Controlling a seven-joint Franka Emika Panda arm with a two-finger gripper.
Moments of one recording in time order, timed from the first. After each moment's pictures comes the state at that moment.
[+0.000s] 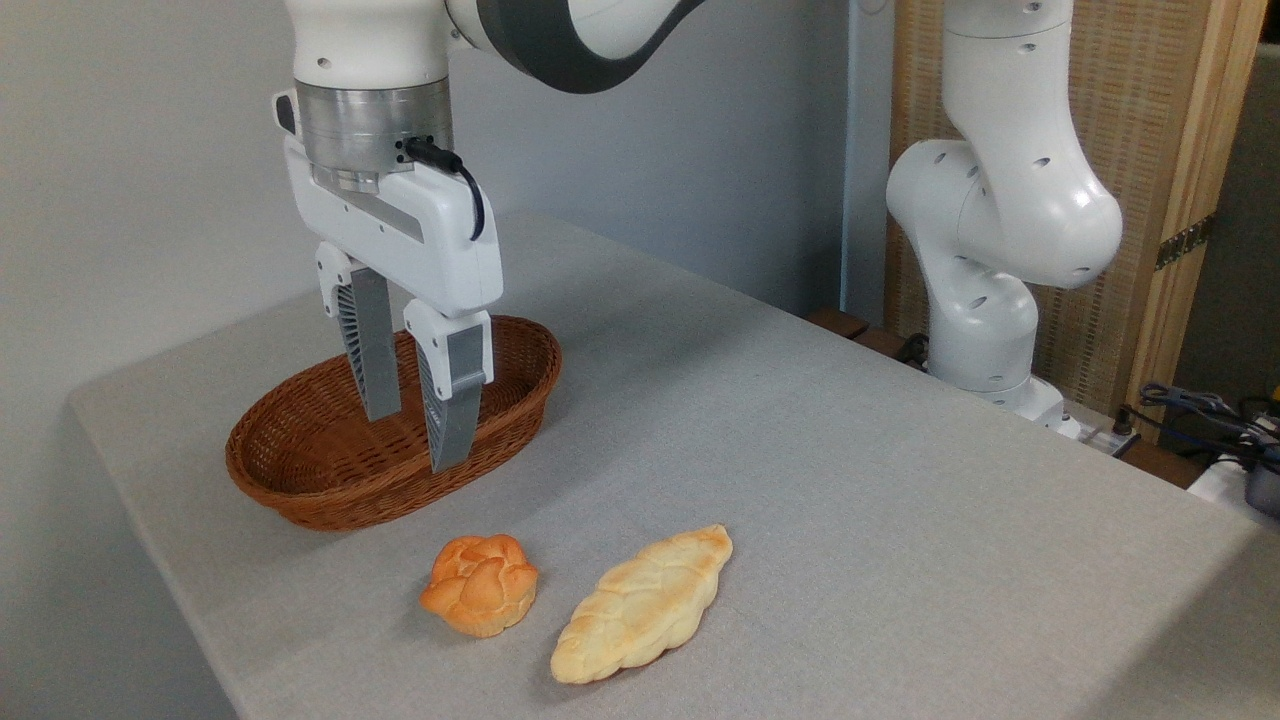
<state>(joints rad) -0.12 0.08 0.03 -1.65 -0.03 1.90 0.65</state>
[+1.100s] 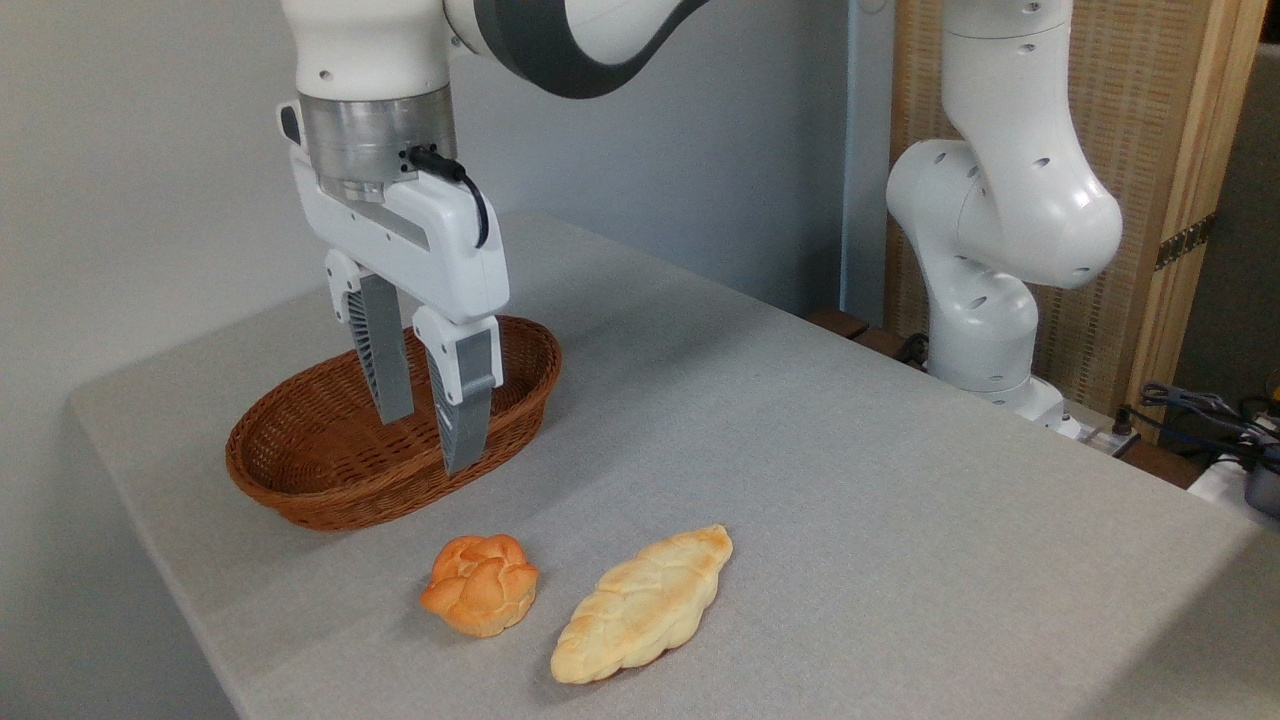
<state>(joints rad) -0.12 0.08 0.03 -1.66 -0.03 1.87 0.65</state>
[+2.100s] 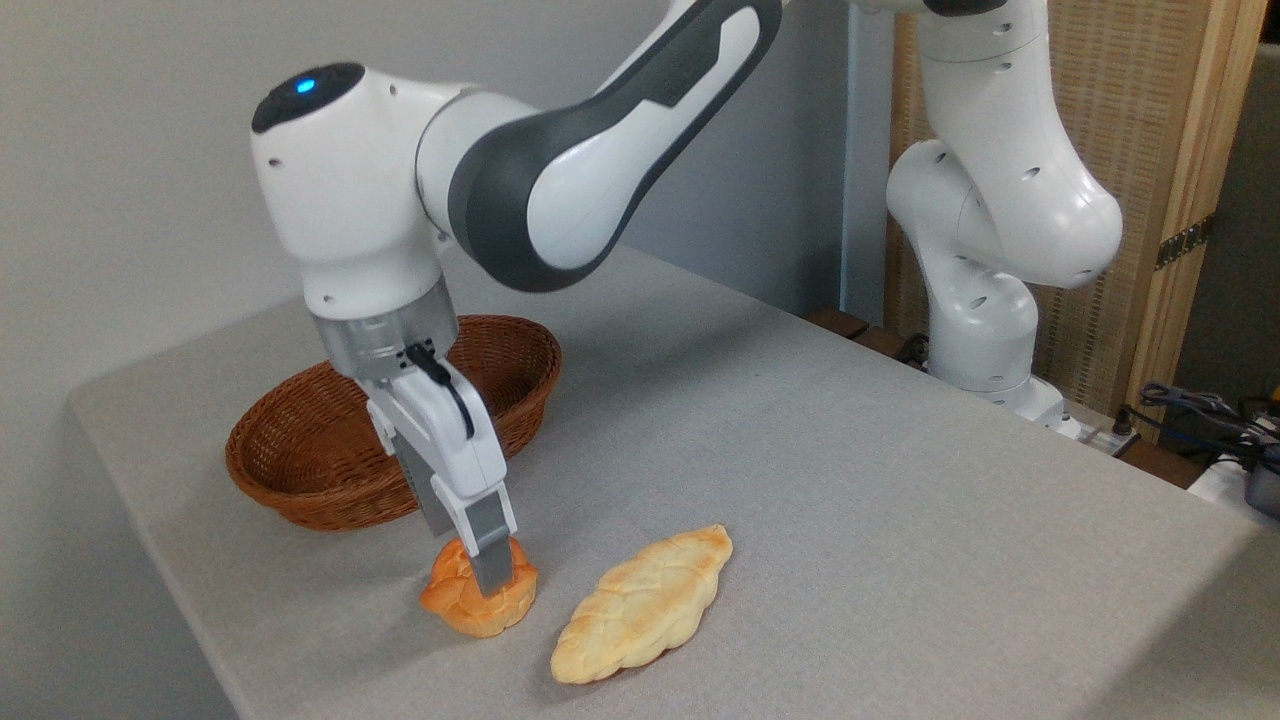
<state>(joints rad) -0.11 0.25 0.03 -1.71 -0.03 1.93 0.77</state>
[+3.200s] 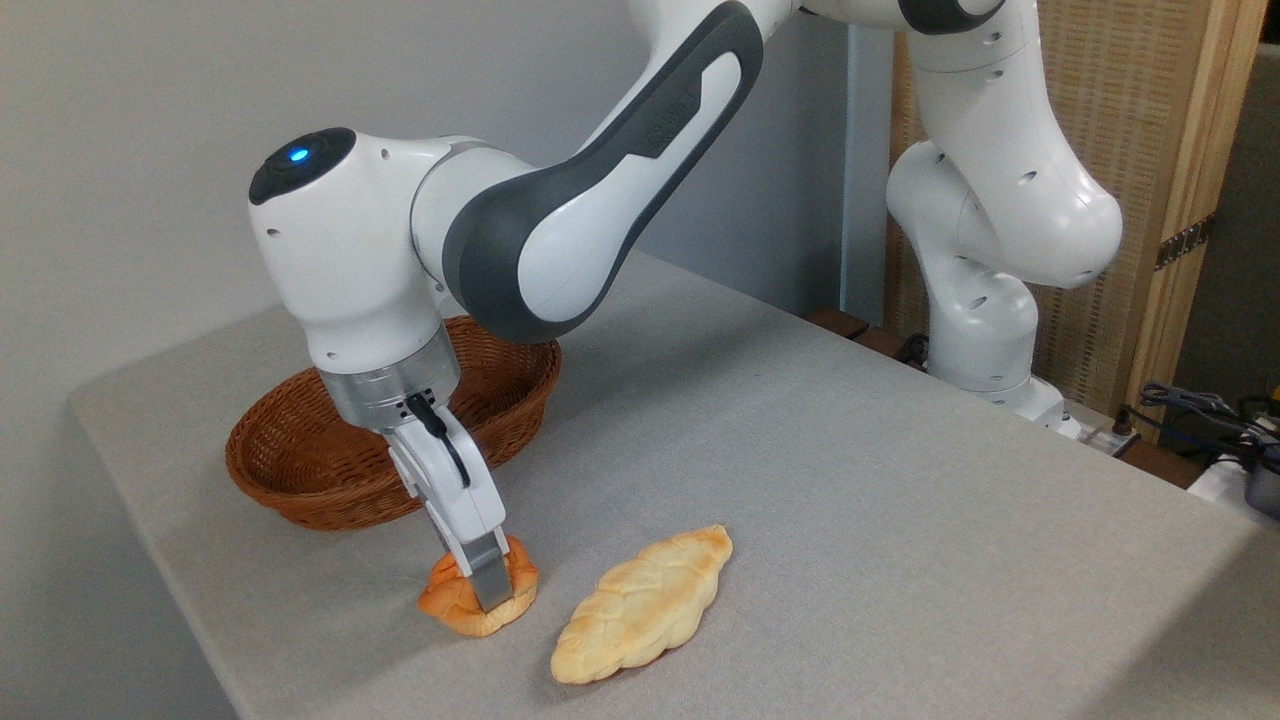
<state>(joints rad) -0.11 0.30 0.03 -1.70 -0.03 1.94 0.82</state>
